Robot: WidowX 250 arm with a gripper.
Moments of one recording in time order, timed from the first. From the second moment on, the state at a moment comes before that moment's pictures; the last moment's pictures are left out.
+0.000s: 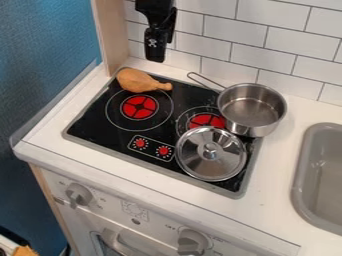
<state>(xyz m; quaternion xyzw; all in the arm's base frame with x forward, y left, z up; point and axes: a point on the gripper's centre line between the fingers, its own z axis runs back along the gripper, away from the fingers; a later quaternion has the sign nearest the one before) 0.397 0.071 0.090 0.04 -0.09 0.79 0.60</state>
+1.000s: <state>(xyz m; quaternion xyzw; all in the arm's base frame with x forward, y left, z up) 0.378 -0.004 0.078 0.04 -0.07 0.73 0.68</state>
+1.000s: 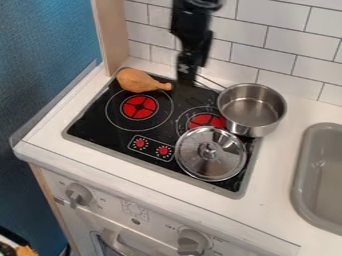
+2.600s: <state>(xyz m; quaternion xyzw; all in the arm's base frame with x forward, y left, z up) 0.374 -0.101 0.007 0.04 -0.06 0.62 0.78</state>
